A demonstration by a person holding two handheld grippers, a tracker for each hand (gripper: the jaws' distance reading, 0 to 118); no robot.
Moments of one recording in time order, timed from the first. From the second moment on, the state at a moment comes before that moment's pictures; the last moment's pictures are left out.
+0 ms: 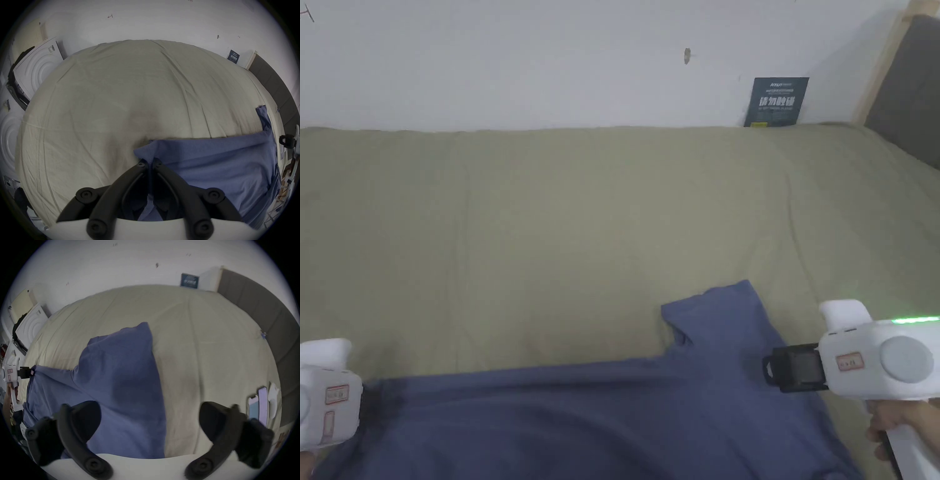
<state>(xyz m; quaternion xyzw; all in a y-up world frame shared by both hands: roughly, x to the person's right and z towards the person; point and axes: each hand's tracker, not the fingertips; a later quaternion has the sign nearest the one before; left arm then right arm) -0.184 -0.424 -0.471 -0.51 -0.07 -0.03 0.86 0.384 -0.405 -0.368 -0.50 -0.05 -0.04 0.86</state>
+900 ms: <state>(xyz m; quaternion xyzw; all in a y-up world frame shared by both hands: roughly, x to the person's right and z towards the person) -0.210 -0.374 -0.416 -0.49 -0.09 0.00 0.87 0.360 -0.333 -0.299 -0.46 0.00 -0.06 0.89</state>
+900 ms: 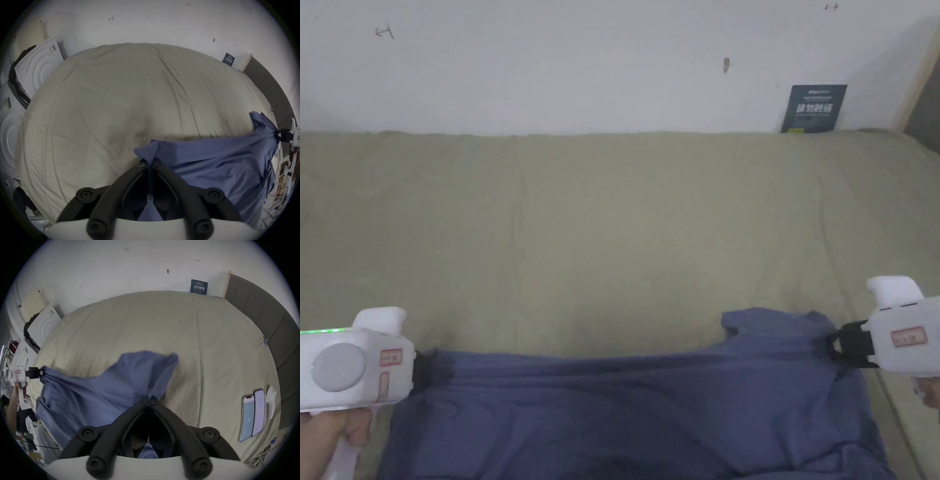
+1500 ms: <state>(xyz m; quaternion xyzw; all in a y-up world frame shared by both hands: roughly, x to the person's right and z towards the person) -0.263 -0.359 -0.243 -0.46 -0.11 0.03 0.88 0.330 -0.327 -0.117 -0.43 0.03 -0.06 0.90</state>
